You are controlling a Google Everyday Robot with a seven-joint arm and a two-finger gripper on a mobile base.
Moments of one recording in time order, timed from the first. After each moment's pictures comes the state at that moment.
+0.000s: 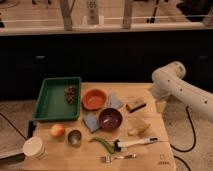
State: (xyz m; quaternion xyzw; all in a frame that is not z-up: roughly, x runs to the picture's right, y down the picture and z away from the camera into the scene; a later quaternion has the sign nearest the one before) arm 0.292 0.074 0.794 -0.24 0.02 -0.10 0.96
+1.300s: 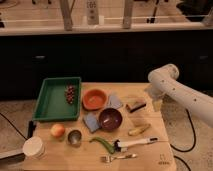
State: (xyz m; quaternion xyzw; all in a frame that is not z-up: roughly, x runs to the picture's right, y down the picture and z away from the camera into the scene) arm 0.285 0.077 0.839 -0.25 -0.01 -0.16 0.96
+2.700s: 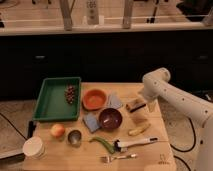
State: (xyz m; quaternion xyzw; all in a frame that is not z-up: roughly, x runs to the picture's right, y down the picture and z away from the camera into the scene) arm 0.266 0.092 0.893 -0.26 -0.04 -0.19 0.95
